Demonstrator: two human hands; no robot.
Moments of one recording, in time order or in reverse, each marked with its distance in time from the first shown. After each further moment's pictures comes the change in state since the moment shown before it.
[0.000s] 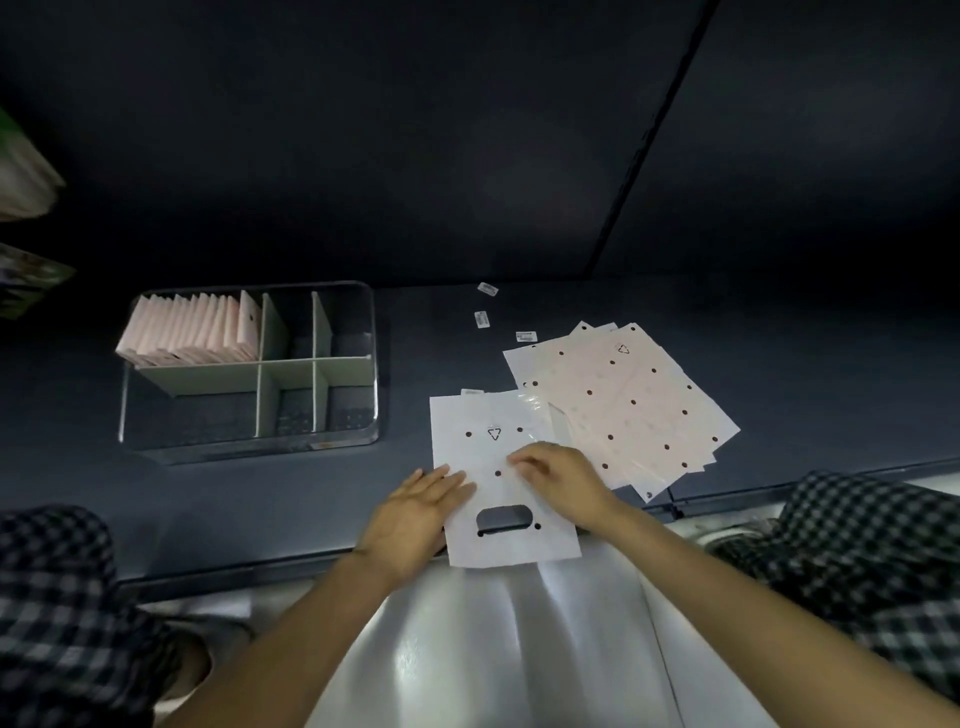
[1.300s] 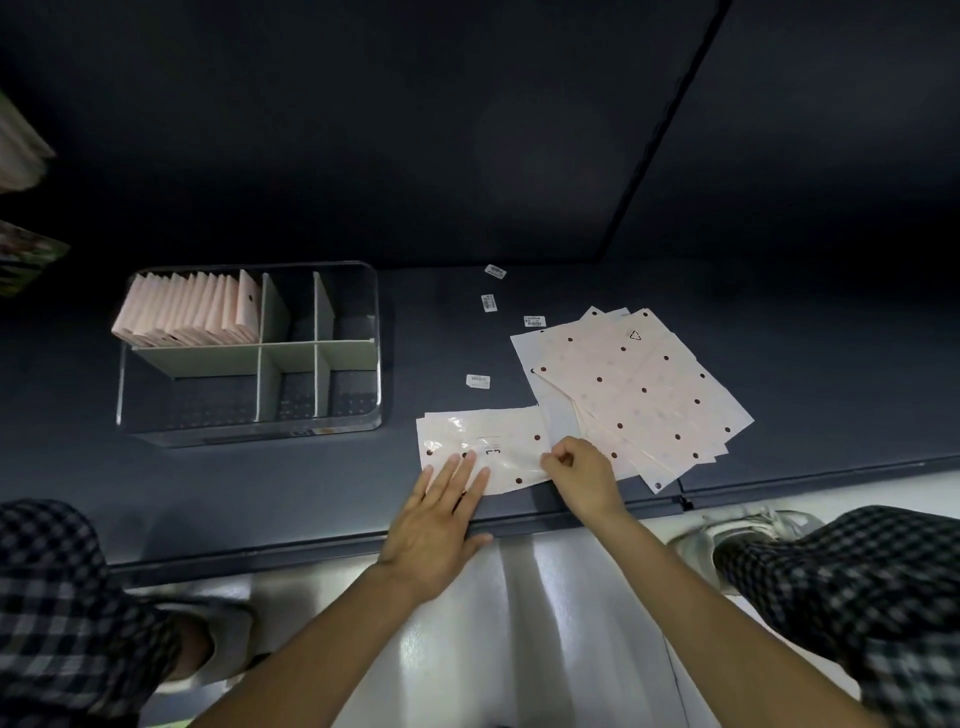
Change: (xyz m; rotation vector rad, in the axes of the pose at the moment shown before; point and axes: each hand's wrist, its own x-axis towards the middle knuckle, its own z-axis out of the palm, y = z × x) left_hand -0.004 0.025 0.021 0.140 0.036 -0.062; right_hand 0.000 0.011 0.016 0.137 0.241 0.382
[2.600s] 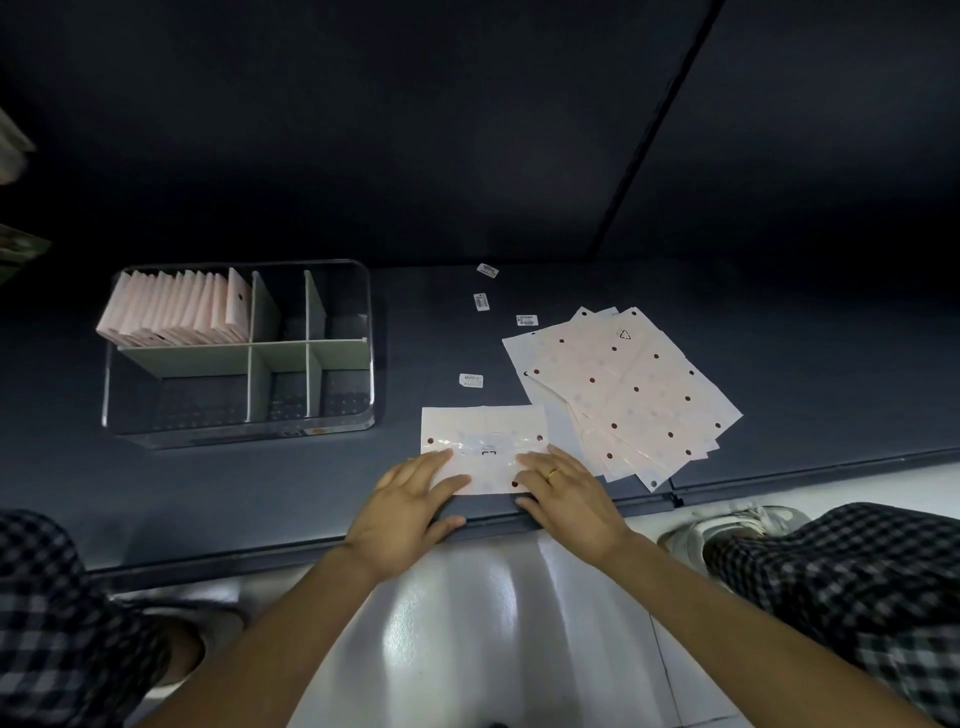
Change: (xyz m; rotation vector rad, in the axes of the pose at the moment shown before) left_hand -0.002 -0.034 -0.011 -0.217 0.163 0.092; right_hand -0.015 0.025 0.001 -0.754 0.130 -0.959
